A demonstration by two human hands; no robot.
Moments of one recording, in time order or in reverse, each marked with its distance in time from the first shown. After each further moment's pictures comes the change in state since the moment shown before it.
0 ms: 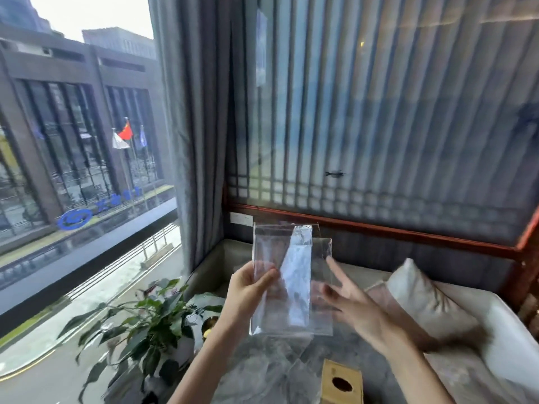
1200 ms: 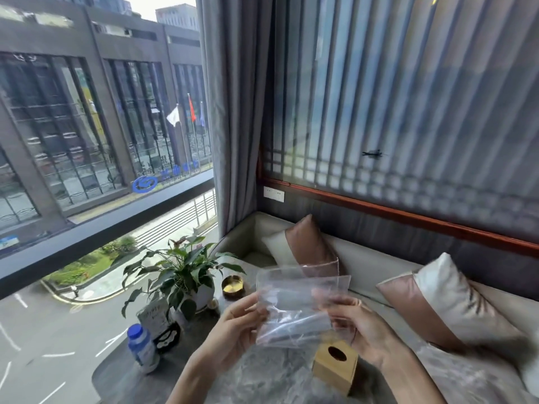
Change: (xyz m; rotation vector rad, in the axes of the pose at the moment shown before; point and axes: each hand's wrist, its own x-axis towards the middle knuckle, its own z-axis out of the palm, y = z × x) left_hand -0.113 -0.072 0.010 -0.384 -0.202 -0.266; right_hand -0.051 0.048 -0.037 0.443 -0.110 0.320
